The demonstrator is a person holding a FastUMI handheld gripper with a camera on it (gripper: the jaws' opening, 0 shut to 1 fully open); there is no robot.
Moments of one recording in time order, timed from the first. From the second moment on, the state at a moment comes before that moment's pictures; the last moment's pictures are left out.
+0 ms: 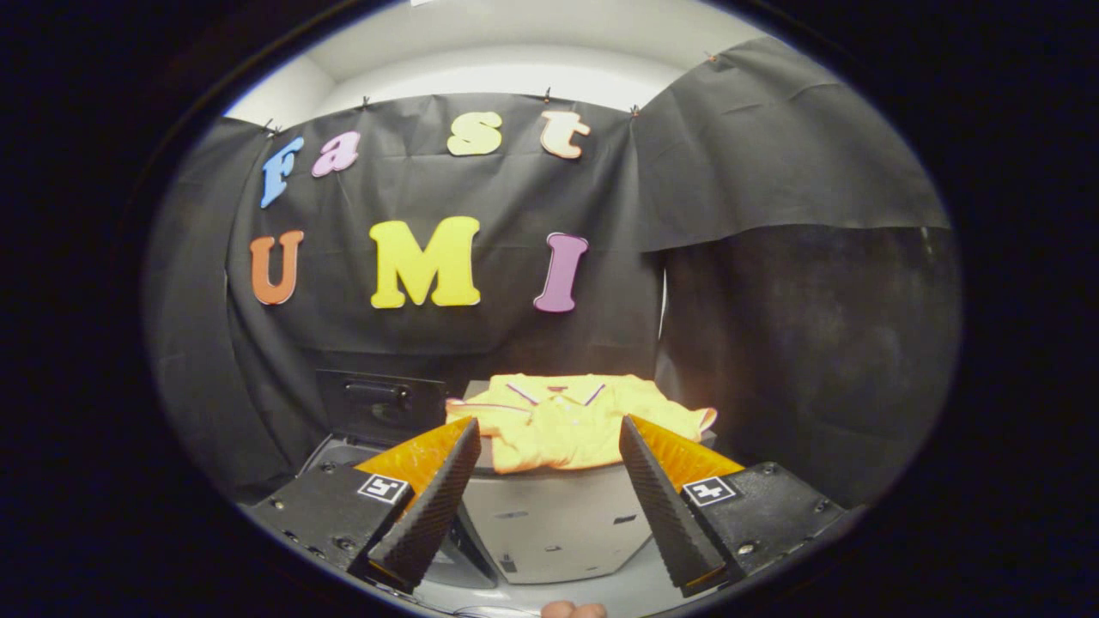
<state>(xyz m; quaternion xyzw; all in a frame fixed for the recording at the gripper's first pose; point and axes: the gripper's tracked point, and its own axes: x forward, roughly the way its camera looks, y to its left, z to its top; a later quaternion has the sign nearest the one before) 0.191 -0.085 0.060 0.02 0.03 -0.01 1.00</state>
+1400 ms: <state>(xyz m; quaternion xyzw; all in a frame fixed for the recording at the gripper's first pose) 0.445 -0.112 -0.042 0.01 0.31 0.05 0.95</state>
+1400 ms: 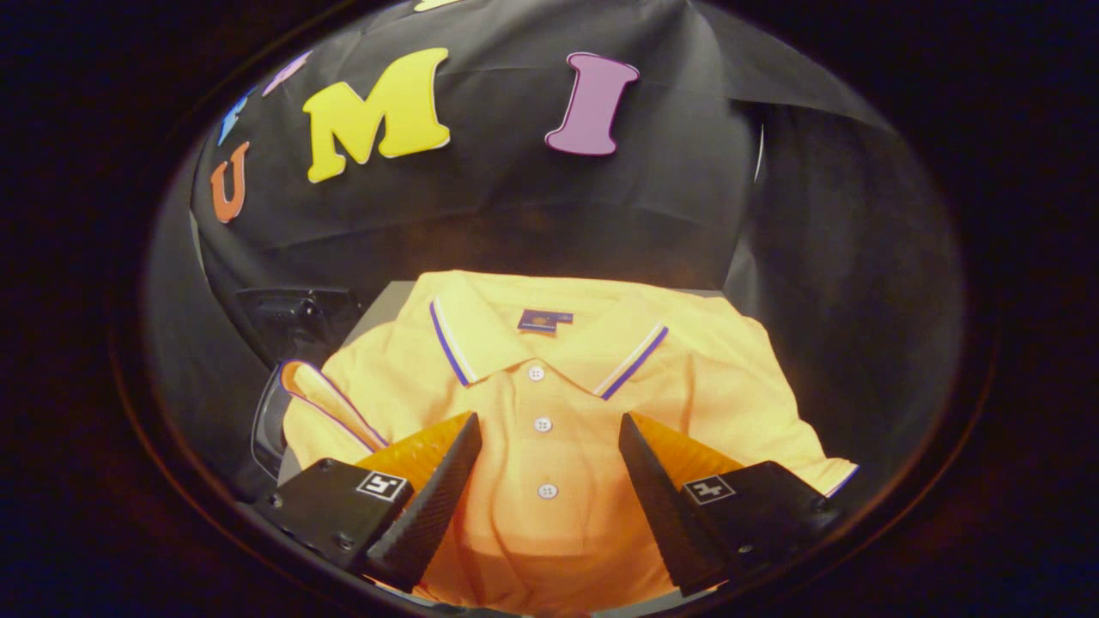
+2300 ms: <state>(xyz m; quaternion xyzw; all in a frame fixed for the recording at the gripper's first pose) 0.442 -0.102 -0.012 0.03 0.32 0.05 0.94</state>
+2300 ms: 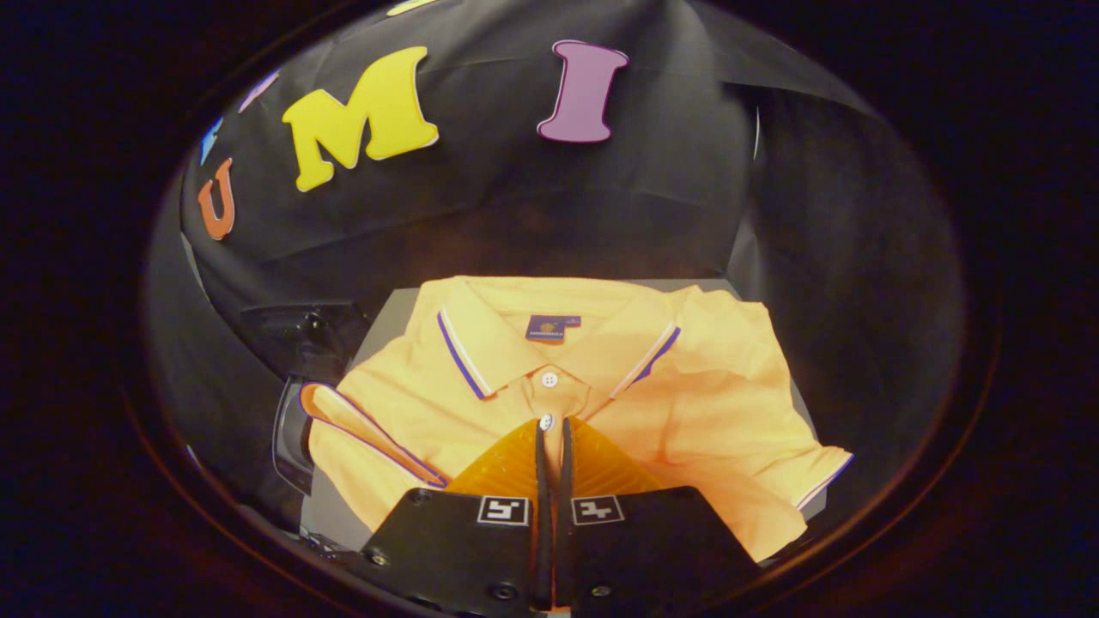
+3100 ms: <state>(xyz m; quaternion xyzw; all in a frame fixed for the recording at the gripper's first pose) 0.401 -0.005 0.137 0.02 0.22 0.14 0.96</state>
